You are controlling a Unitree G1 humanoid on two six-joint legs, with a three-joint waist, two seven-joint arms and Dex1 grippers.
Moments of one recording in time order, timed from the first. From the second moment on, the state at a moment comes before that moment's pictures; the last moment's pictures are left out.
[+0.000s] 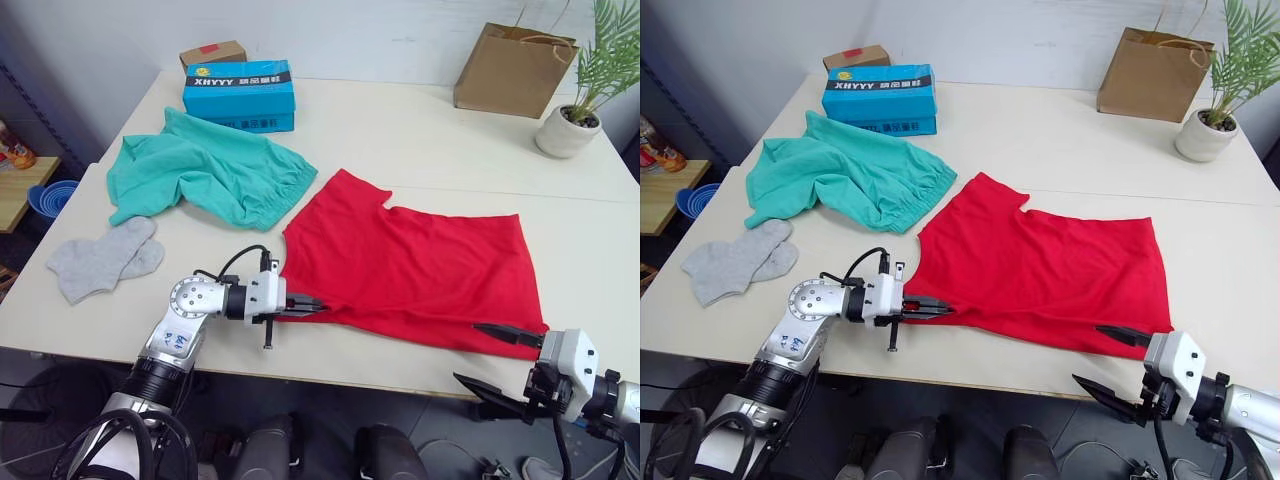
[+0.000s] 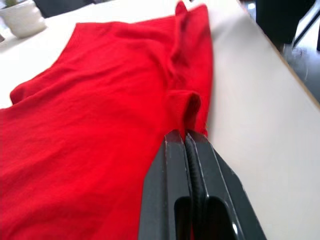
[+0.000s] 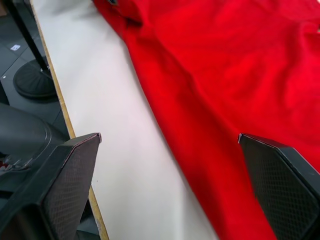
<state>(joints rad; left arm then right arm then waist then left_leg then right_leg) -0.43 0.48 -0.20 0.17 -0.27 -0.15 -1.16 0.43 -0.74 -0.39 -0.37 0.50 0.05 1.09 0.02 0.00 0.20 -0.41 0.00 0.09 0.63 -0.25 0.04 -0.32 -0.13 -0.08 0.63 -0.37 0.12</state>
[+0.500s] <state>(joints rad) -0.62 0.42 -0.19 0.35 -0.22 -0.11 -1.14 0.45 -0.73 -0.40 -0.39 0.51 0.07 1.08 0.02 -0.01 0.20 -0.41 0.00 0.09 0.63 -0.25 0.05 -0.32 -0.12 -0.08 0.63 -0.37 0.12</state>
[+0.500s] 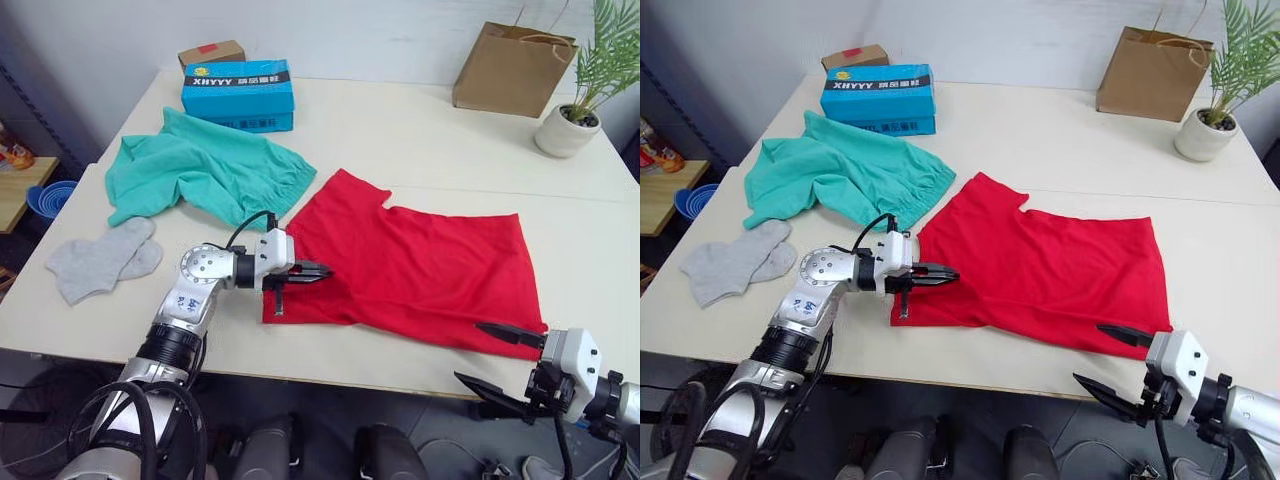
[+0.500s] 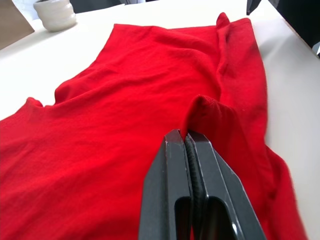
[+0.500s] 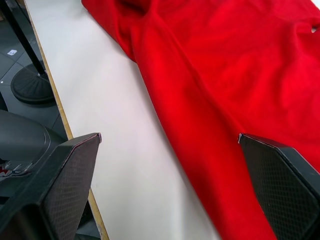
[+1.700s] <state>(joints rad) -0.43 0.45 -0.21 0.21 -0.09 -0.05 -0.92 0.17 -0.62 -0.16 -0.16 0.17 -0.04 0.72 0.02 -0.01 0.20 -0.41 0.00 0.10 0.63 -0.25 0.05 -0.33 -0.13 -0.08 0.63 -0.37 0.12</state>
